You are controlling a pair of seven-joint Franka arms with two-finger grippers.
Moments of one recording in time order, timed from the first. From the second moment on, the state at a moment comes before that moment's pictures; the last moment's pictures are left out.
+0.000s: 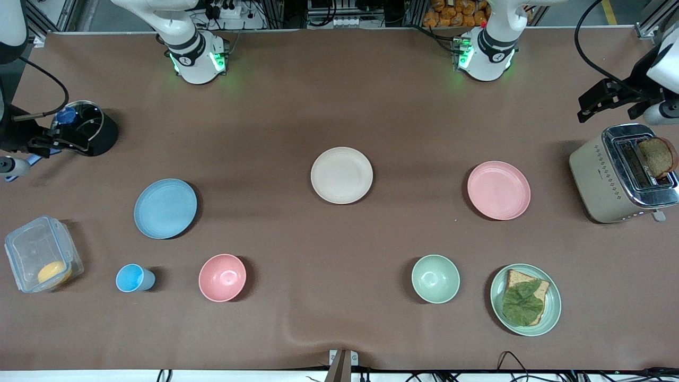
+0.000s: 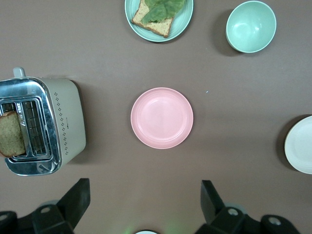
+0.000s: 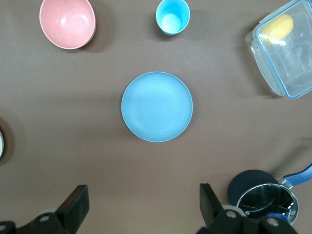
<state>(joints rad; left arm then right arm) -0.07 -0.08 -0.01 -1.60 0.03 1.50 -0.12 -0.05 0.05 -0.02 -1.60 0.02 1.55 -0.09</state>
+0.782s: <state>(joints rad) -0.04 -0.03 -0.01 -1.68 0.03 1.58 -0.11 -0.05 0.05 -0.02 -1.60 0.02 1.55 -0.09</state>
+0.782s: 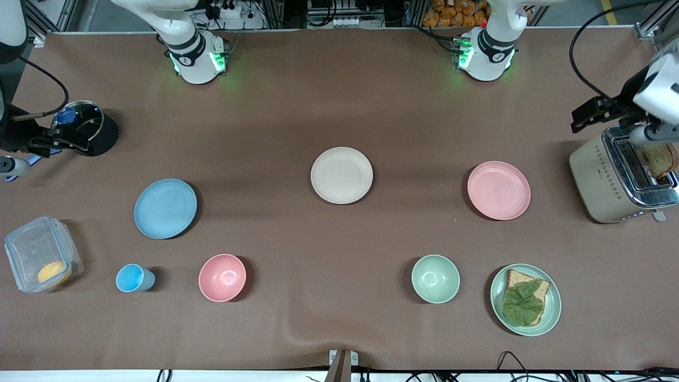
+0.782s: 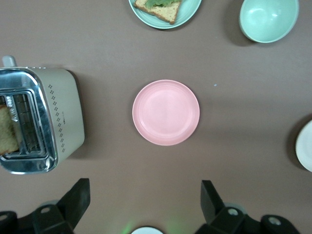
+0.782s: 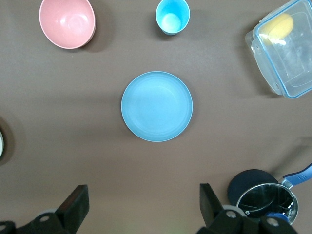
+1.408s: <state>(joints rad) 0.05 0.03 0.00 -2.24 0.03 2.24 -0.07 -0.05 0.06 -0.02 -1.60 0.02 1.55 -0.09</state>
